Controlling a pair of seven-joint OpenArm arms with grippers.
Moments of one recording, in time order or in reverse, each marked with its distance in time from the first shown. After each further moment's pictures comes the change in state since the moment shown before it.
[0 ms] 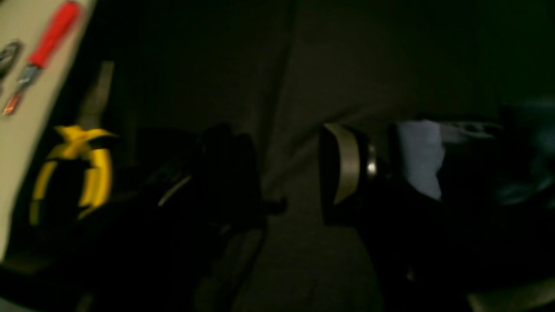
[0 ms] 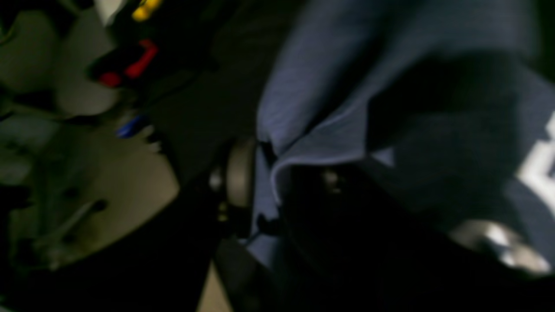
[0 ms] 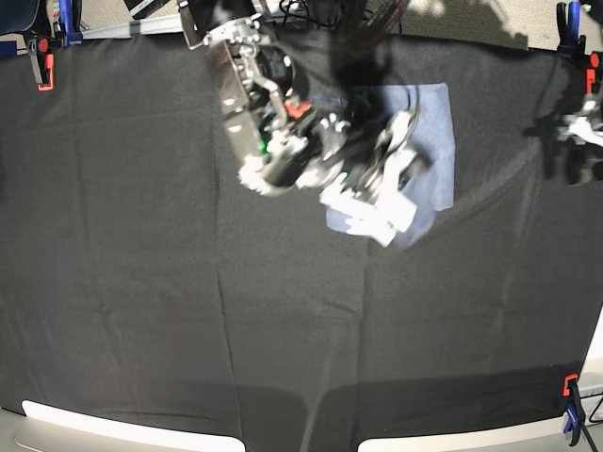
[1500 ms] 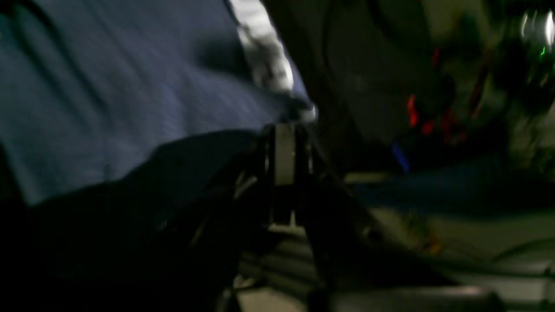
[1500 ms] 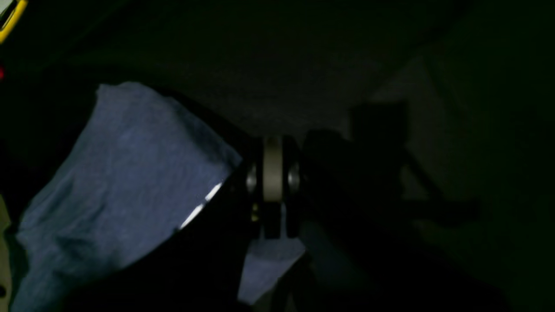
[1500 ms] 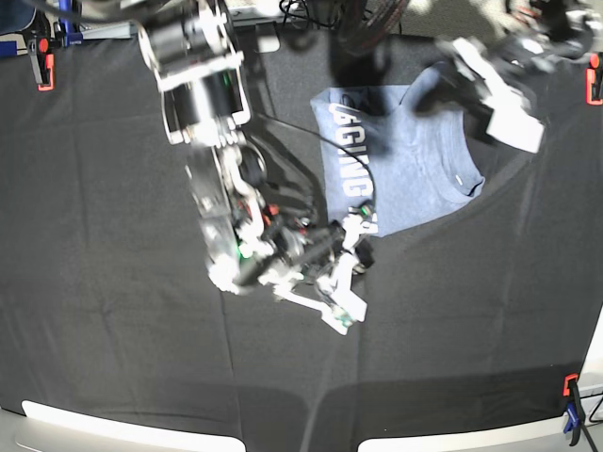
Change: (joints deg) left arm 9.7 9.8 23.9 0.1 -20.0 -15.5 16.5; right arm 20.9 1.0 12.0 -21.4 -12.9 9.4 4.4
